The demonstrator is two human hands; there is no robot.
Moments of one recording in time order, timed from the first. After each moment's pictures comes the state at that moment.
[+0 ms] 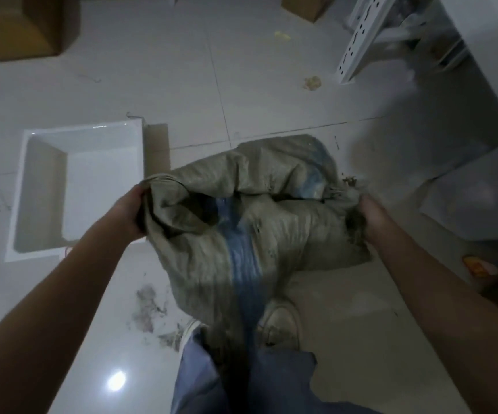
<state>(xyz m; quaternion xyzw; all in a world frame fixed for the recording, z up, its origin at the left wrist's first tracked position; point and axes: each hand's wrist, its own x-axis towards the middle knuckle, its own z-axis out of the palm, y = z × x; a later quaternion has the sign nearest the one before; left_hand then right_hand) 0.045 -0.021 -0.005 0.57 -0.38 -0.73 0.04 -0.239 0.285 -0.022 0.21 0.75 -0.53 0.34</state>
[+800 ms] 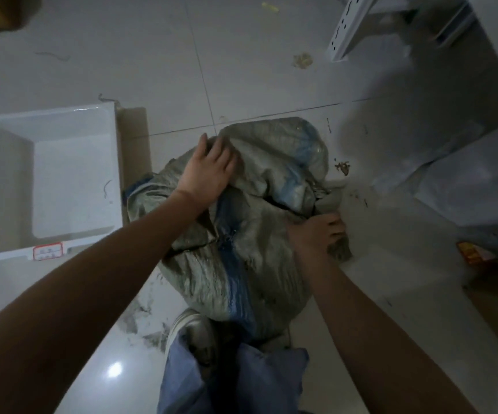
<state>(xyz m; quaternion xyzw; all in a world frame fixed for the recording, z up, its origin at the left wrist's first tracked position) -0.067 0.052 -0.006 0.07 -0.98 0.16 -0.13 -0.135 0.240 -0.044 0.14 0.93 -0.24 0.23</state>
